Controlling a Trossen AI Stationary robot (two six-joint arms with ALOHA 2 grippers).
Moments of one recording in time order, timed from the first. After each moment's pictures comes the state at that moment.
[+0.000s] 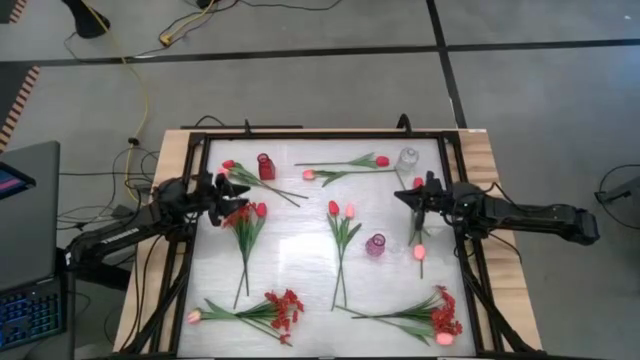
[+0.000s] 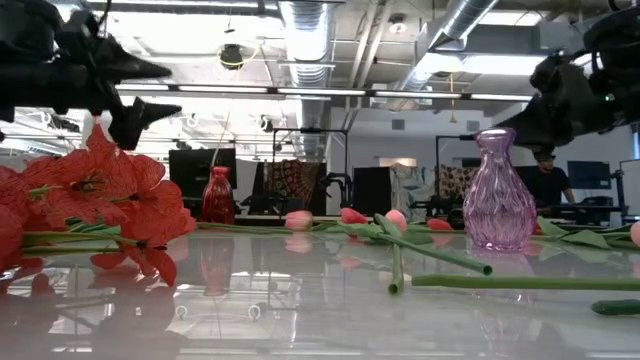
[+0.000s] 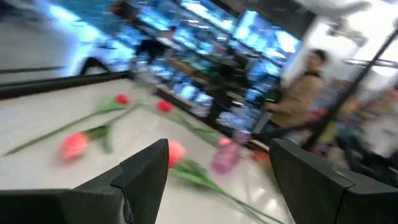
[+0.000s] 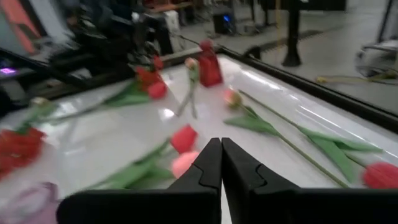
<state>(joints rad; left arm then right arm) 0.46 0.07 0.01 0.14 0.34 -0.54 -0.21 0.28 0.04 0.10 0.10 0.19</state>
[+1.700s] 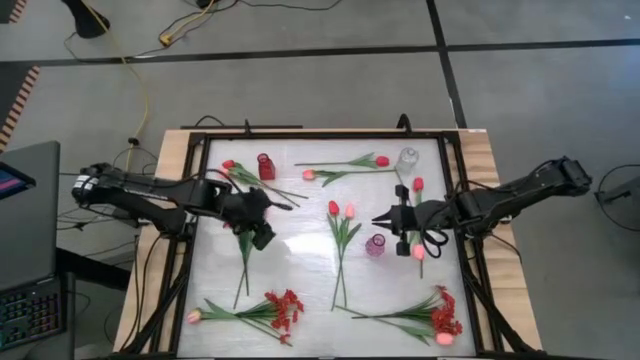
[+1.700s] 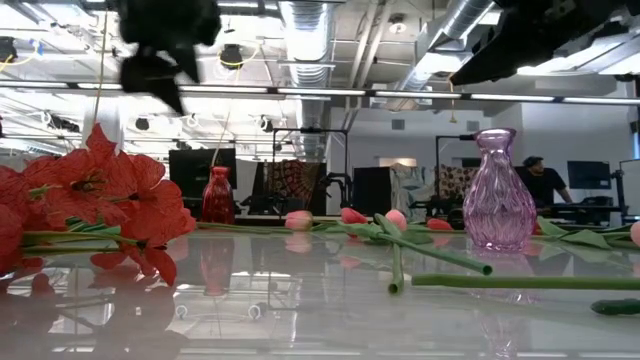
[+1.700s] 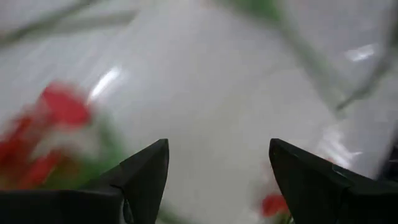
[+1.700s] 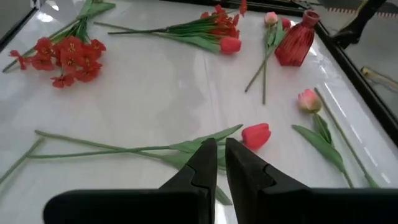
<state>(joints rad) -0.10 1.22 1.00 -0.86 -0.05 -0.85 0.26 0.97 0.65 -0.22 0.34 0.06</state>
